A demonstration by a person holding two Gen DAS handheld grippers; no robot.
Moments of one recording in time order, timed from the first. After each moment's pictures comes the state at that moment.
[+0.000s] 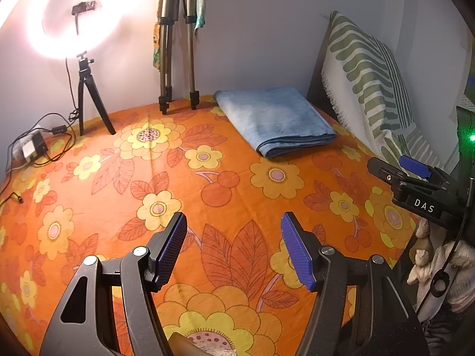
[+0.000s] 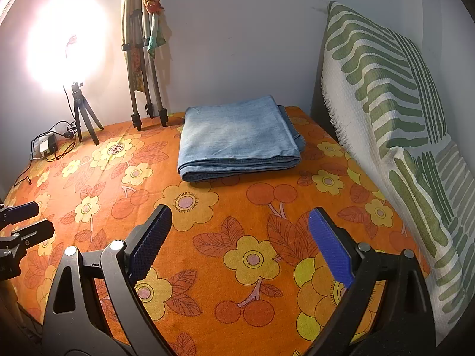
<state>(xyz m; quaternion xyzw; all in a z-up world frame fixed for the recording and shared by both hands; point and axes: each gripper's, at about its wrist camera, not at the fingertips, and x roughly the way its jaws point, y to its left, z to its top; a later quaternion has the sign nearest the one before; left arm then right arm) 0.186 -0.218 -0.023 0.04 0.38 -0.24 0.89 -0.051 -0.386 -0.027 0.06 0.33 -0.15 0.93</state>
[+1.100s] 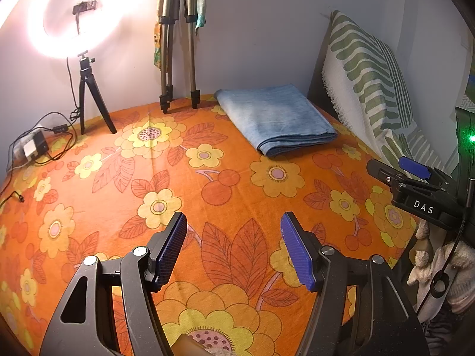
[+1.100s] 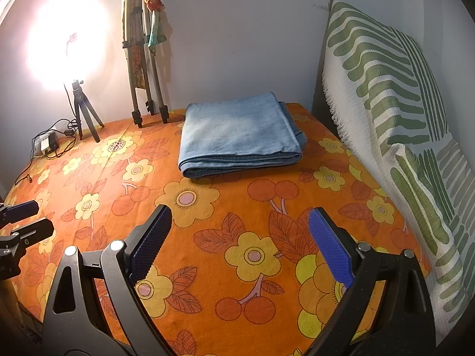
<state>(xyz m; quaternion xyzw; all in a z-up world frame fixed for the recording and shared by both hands) 0.184 -0.218 -0.025 0.04 0.38 -0.24 0.89 -0.053 -0.385 -0.032 0.06 0.34 -0.14 0.93</state>
